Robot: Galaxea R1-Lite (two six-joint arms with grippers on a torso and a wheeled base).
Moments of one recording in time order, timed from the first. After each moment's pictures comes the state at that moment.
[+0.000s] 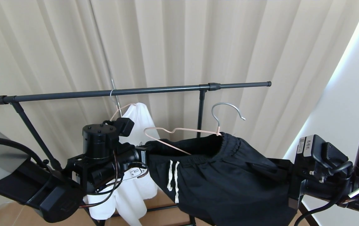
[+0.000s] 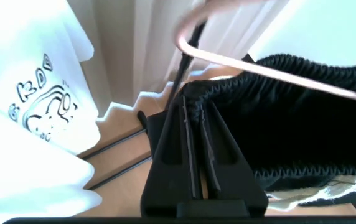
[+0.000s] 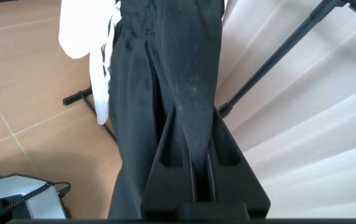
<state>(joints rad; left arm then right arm) -0.46 1.92 -0.63 -0.93 -0.01 -0.18 0.41 1.46 -0.37 -0.78 0.41 -0.44</state>
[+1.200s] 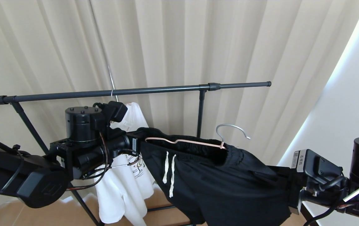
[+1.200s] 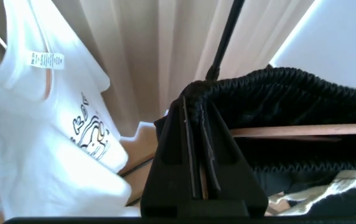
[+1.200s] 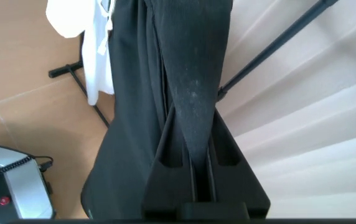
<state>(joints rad) -0.40 1.82 -0.73 -0.76 0.00 0.00 0.37 1.49 -0.33 -0.77 0.40 -0.59</state>
